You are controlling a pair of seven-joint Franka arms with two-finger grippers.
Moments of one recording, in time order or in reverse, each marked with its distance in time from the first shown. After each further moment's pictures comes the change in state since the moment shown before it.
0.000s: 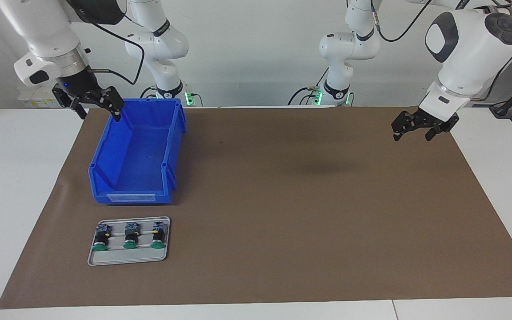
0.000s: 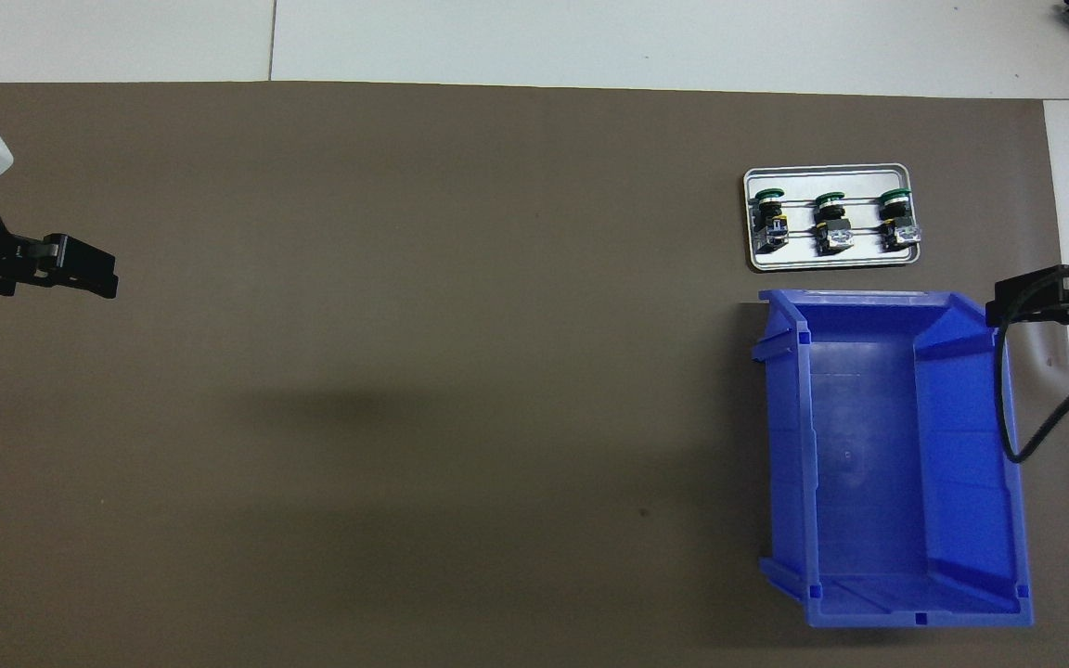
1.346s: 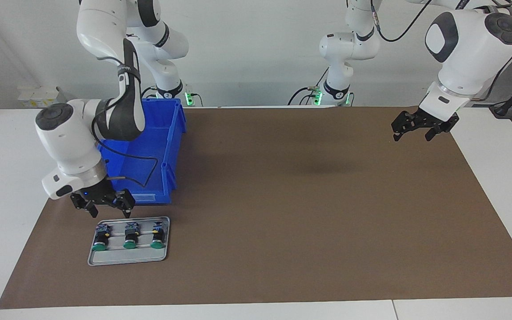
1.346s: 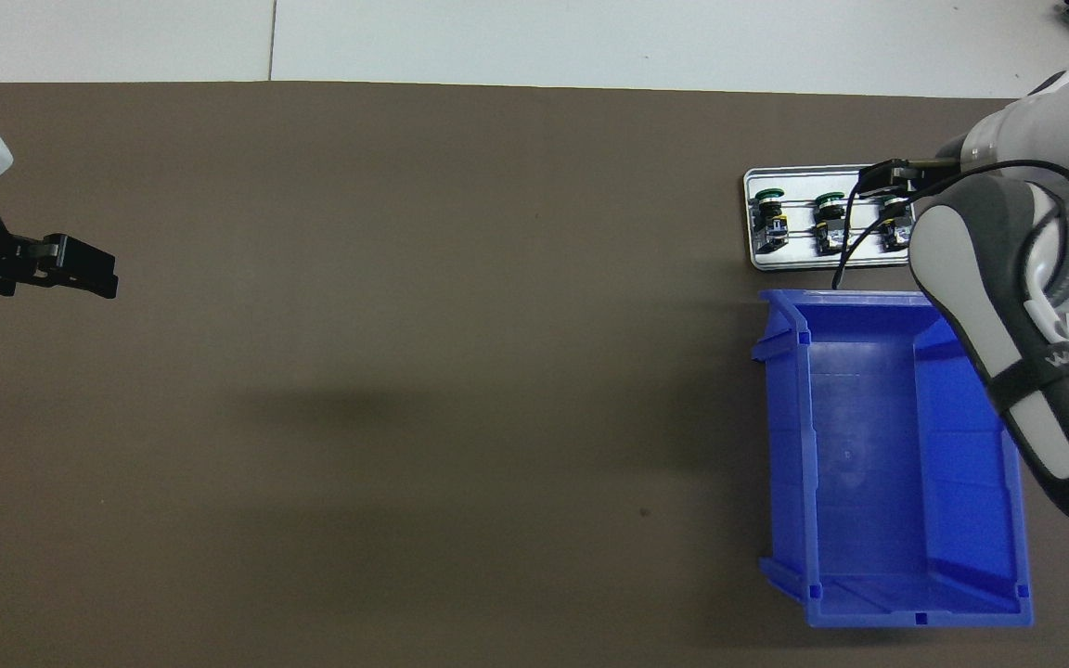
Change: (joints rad) left arm 0.000 0.000 0.000 0.000 0.000 0.000 0.000; right arm -0.012 0.517 0.000 0.064 0.065 0.682 -0.113
